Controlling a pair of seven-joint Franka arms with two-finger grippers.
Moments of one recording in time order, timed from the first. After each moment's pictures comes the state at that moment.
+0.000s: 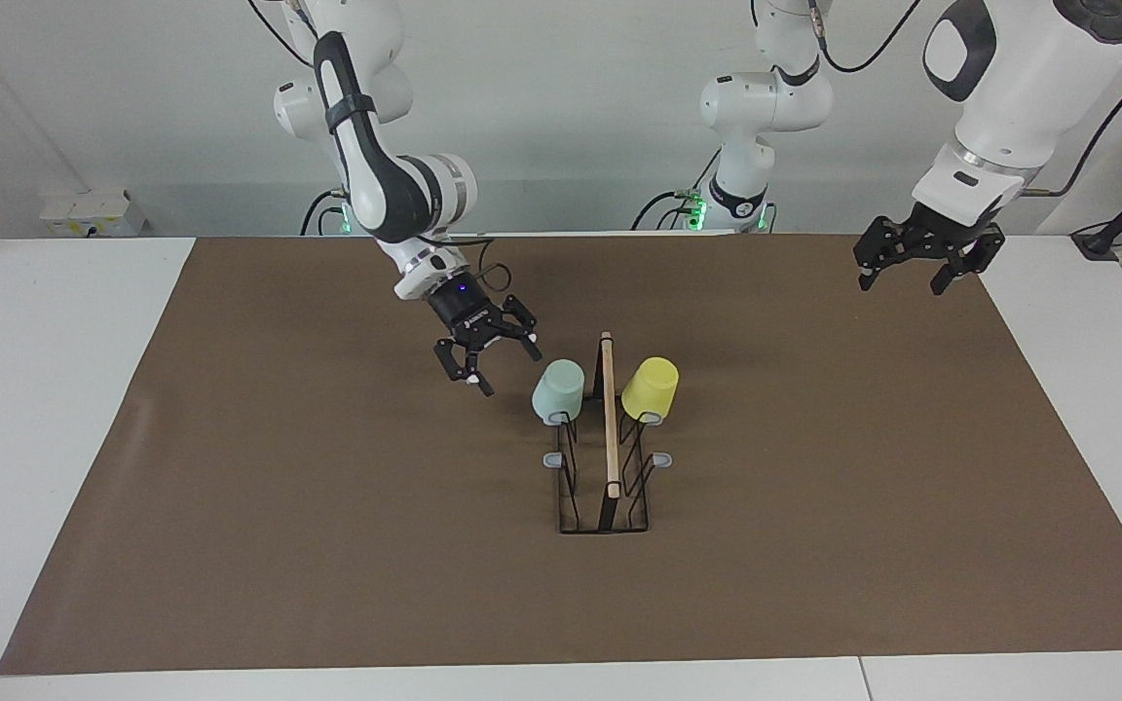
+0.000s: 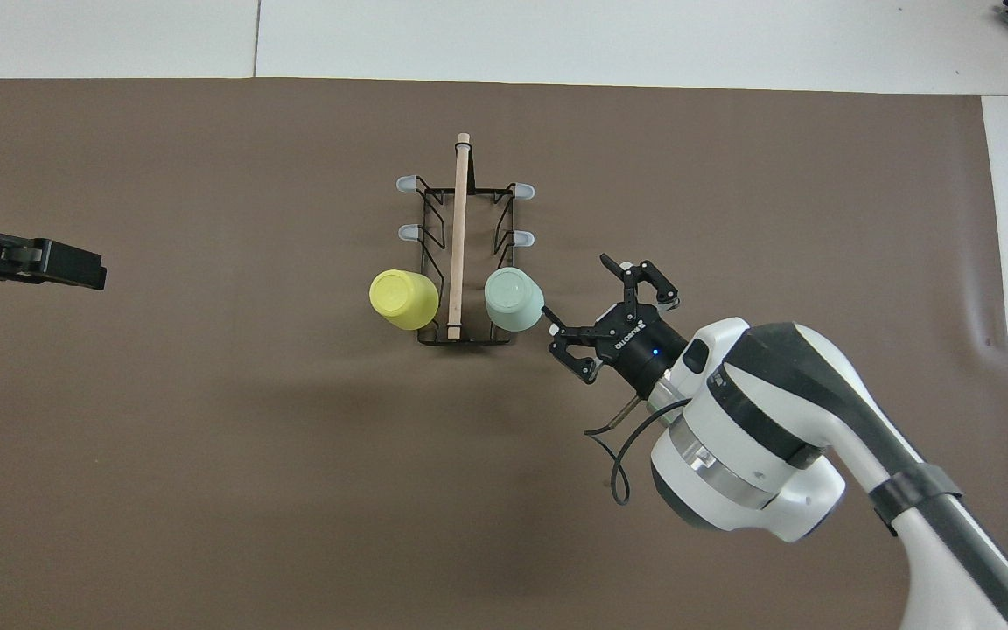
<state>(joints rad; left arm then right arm) -0.07 -0.01 0.01 -1.66 -0.01 1.67 0.10 0.36 0.07 0.15 -2.13 2.49 2.96 -2.70</state>
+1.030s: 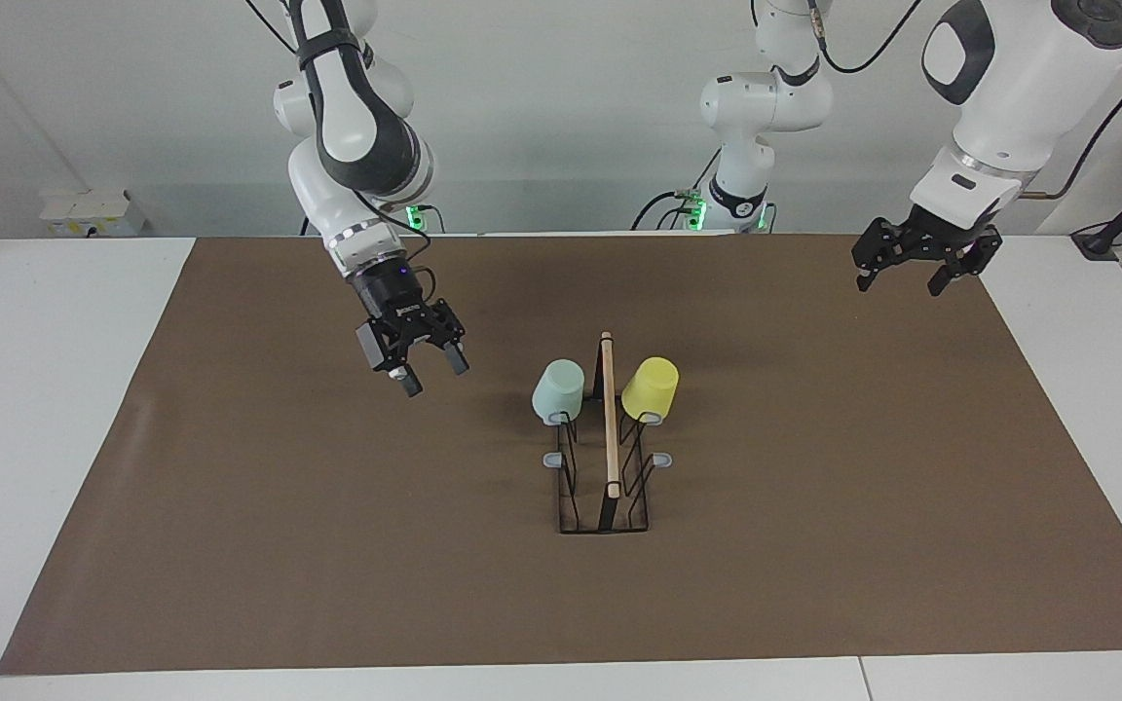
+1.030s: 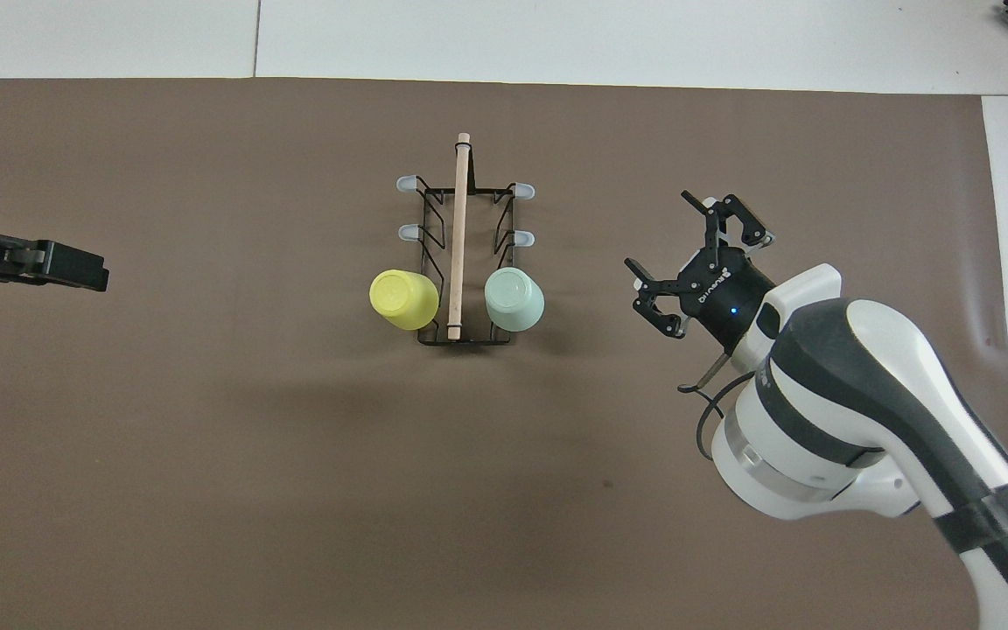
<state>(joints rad) -0.07 -0.01 0.01 -1.66 -0.02 1.67 0.10 0.21 0.03 0.14 -2.11 1.85 2.92 -2.70</state>
